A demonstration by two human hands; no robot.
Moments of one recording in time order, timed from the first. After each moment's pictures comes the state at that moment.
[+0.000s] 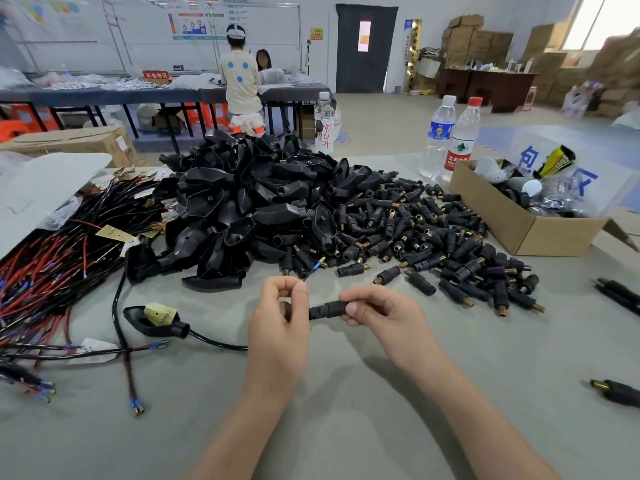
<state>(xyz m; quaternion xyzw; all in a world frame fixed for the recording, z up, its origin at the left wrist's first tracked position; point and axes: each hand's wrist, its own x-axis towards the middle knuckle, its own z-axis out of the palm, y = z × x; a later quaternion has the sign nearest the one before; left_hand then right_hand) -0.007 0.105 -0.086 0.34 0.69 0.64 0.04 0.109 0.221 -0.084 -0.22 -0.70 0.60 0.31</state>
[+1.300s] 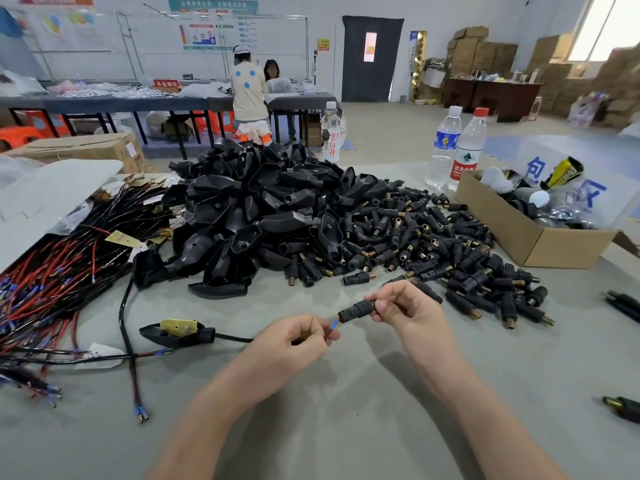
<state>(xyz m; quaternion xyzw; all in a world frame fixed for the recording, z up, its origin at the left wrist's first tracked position) -0.041 0.086 -0.079 0.47 0.67 0.46 0.35 0.112 0.238 -0.087 -0.23 -0.64 0.62 0.39</state>
